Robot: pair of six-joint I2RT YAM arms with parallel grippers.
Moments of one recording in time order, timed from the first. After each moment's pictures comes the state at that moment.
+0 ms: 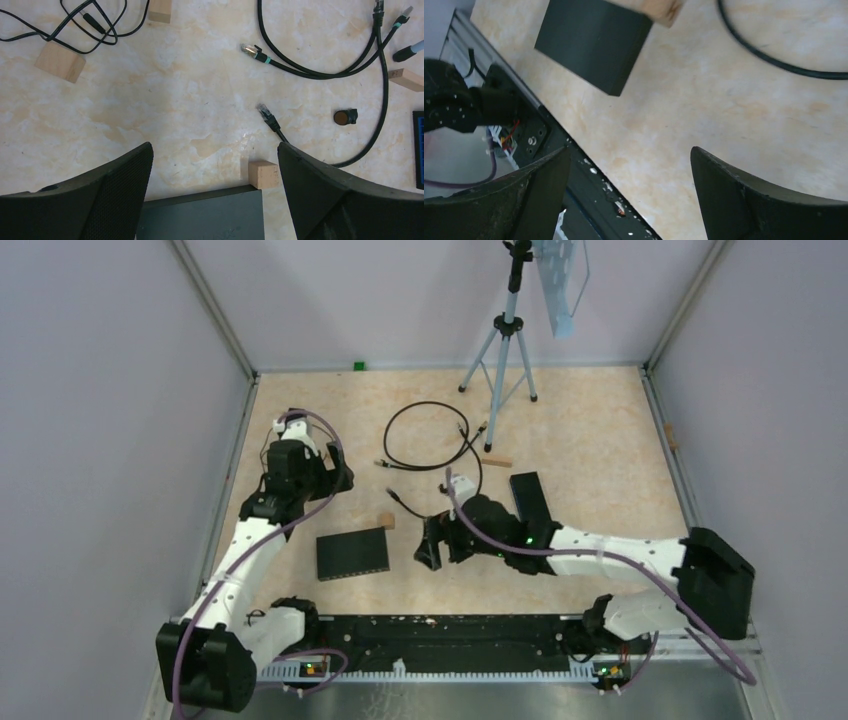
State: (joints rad) left arm -0.12 1.01 0.76 -0.38 0.01 -0.35; right arm 1.04 1.23 0.75 -0.10 0.03 0.62
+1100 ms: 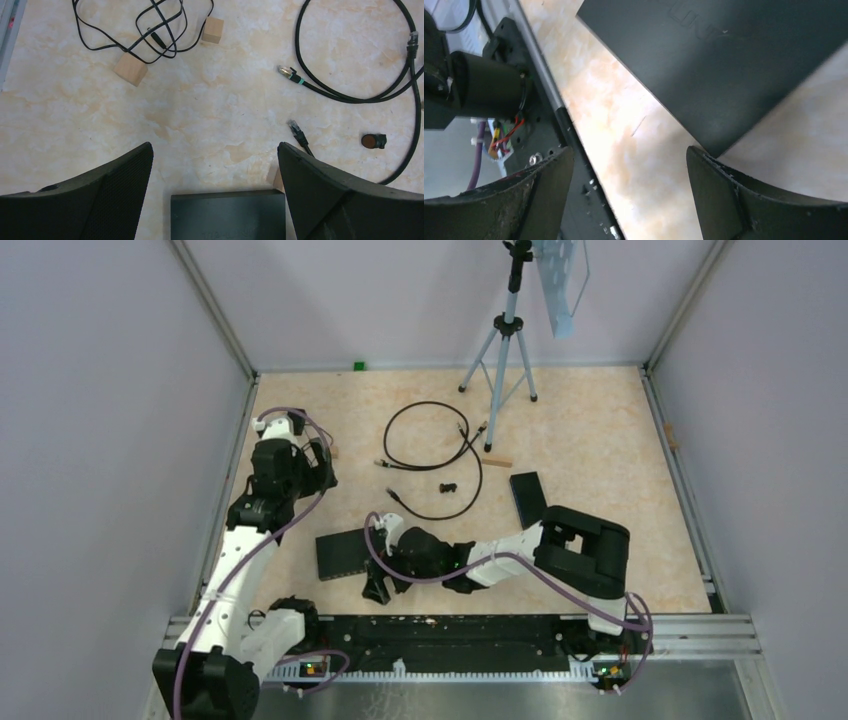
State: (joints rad) left arm -0.09 0.93 0.82 -0.47 -0.12 -0.32; right arm 1.29 1.88 0.90 0.45 -0.08 0.56
